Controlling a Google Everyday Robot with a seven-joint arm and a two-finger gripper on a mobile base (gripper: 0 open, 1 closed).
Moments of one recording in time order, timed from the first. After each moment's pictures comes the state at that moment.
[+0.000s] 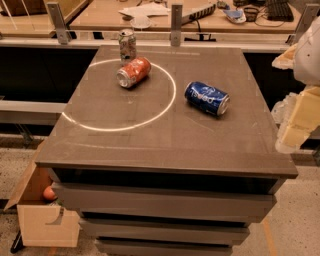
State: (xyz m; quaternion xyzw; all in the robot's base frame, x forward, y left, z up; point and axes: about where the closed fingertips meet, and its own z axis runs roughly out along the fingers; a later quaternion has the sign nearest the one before) arm 0.438 -0.217 0.976 -0.60 0.78 -0.03 0.16
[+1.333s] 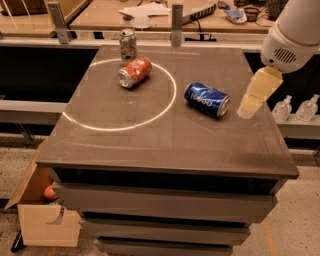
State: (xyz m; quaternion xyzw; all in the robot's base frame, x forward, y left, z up) arm 0.535 -0.229 0.948 -0.47 0.87 -0.06 0.16
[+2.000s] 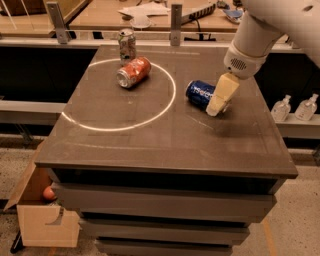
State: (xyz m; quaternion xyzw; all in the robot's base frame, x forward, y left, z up) arm 0.608 -0.192 0.877 -0.43 0.89 -0.01 0.11
